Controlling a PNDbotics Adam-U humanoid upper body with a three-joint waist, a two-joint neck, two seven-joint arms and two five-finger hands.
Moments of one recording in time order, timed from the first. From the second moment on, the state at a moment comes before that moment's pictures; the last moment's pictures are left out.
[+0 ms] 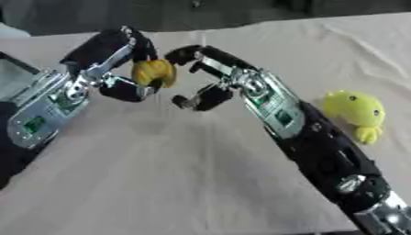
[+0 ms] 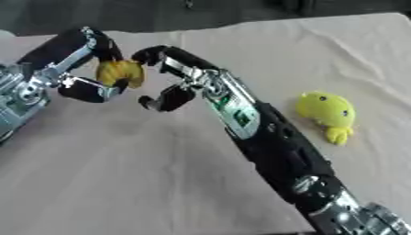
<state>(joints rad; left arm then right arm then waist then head) -1.00 0.59 -0.69 -1.40 -0.42 0.16 -0.05 -0.90 -0.20 0.38 -1.33 0.48 0.06 0.30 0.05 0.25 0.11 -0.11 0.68</state>
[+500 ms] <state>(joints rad) -0.93 0.69 -0.65 -1.45 -0.39 0.19 -0.05 -0.90 -0.21 0.38 -1.33 0.50 0.11 0.28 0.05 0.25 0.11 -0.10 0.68</state>
